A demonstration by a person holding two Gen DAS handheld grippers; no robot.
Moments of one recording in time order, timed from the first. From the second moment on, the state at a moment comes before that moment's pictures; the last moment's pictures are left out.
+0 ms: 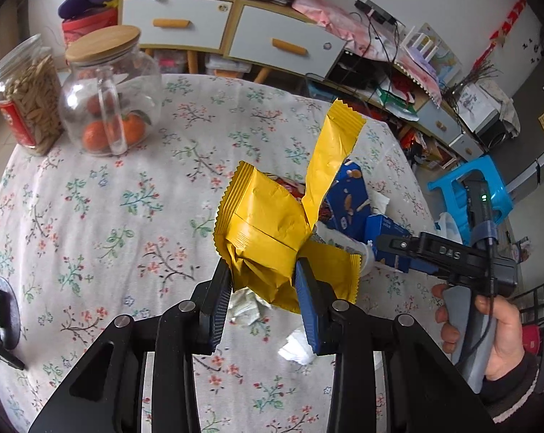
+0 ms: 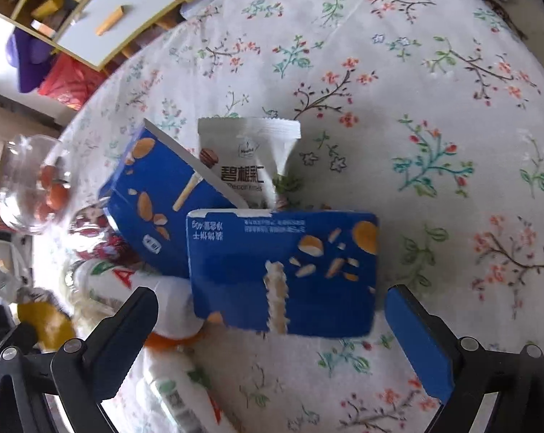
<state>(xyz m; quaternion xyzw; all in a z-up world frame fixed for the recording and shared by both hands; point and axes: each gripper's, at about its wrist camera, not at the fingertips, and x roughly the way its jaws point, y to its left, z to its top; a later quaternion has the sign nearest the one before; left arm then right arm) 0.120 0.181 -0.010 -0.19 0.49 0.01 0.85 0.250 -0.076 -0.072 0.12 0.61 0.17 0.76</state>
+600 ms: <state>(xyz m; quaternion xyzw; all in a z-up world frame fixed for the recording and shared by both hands) 0.128 0.143 0.000 -0.18 0.47 -0.01 0.86 0.248 -0.111 -0.050 0.09 0.57 0.14 0.80</state>
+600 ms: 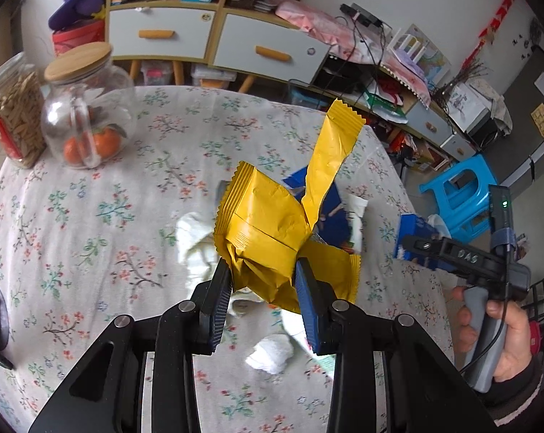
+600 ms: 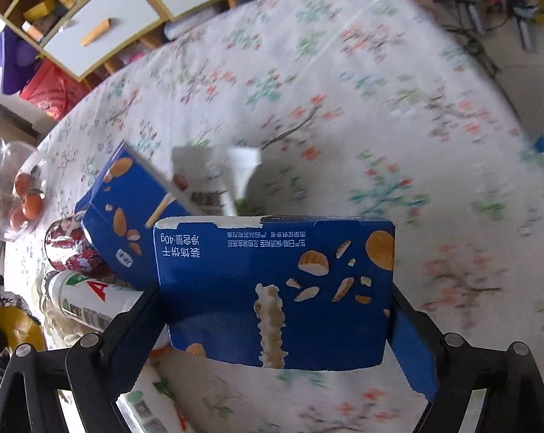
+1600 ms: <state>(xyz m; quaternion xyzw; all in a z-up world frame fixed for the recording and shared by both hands) 0.206 -0.076 -0.007 -0.06 0.49 -0.14 0.86 0.251 -0.377 -0.016 0.18 0.52 -0.05 0.83</state>
